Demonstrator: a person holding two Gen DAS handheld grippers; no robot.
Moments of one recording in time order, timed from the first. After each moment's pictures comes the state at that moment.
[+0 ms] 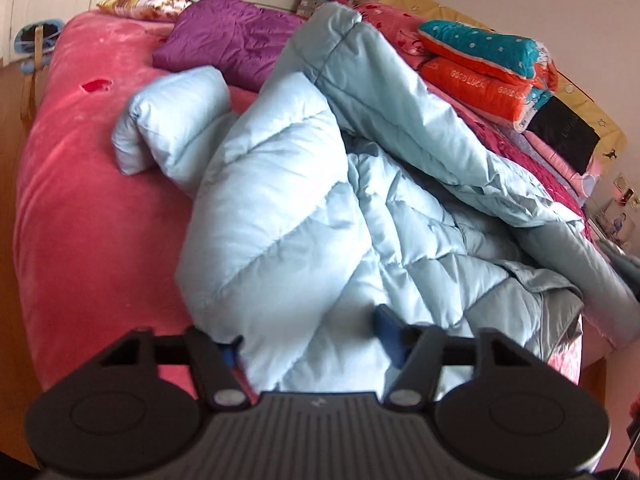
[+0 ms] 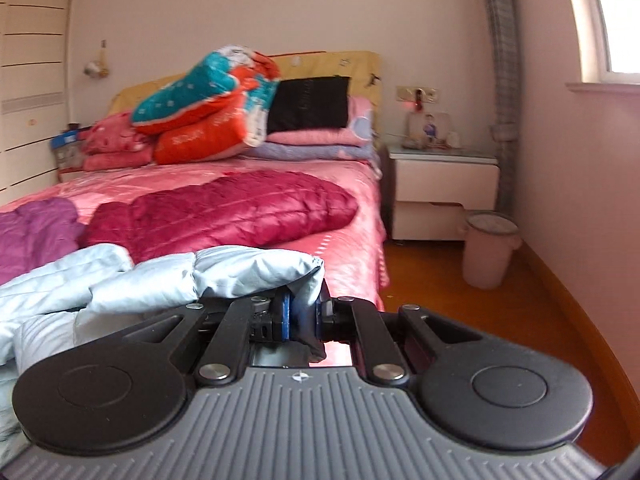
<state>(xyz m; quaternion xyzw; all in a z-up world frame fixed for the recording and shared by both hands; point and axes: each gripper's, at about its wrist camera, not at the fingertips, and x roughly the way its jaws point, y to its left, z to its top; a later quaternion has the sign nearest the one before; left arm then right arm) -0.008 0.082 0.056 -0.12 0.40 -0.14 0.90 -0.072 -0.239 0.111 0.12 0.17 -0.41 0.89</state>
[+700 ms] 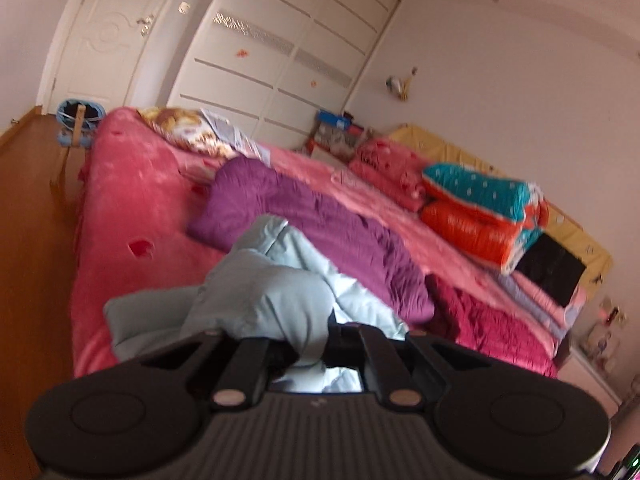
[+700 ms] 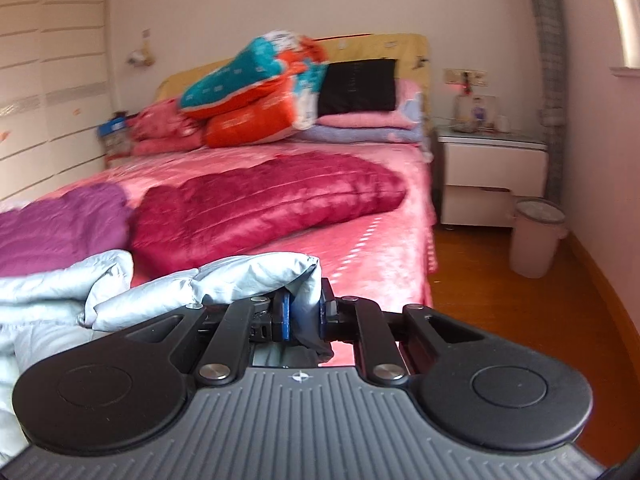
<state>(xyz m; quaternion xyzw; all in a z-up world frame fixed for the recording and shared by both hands) -0.047 0.143 0.202 -0.20 0.21 -0.10 0.95 -0.073 -0.219 0.115 0.11 0.21 -0.28 0.93</state>
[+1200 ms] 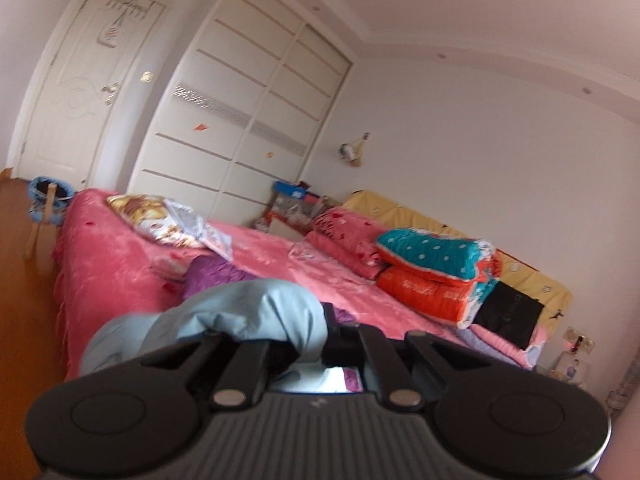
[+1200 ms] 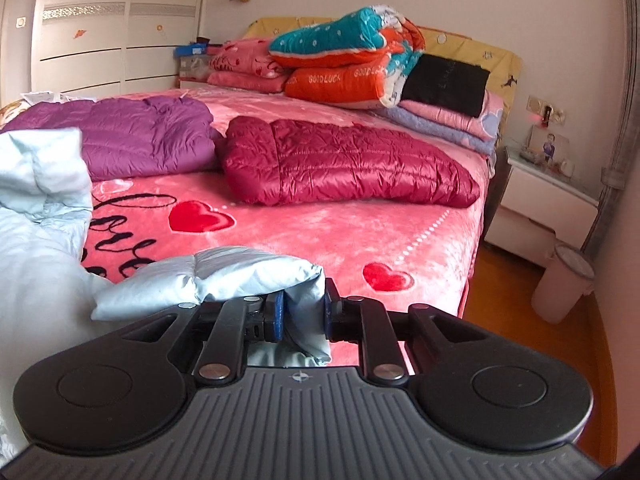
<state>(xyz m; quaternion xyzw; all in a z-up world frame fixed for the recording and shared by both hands) -0.085 0.163 0.290 -0.19 0.11 -0.16 0.96 -0.055 -0.170 0.116 0.03 0.29 -0.21 0.93</state>
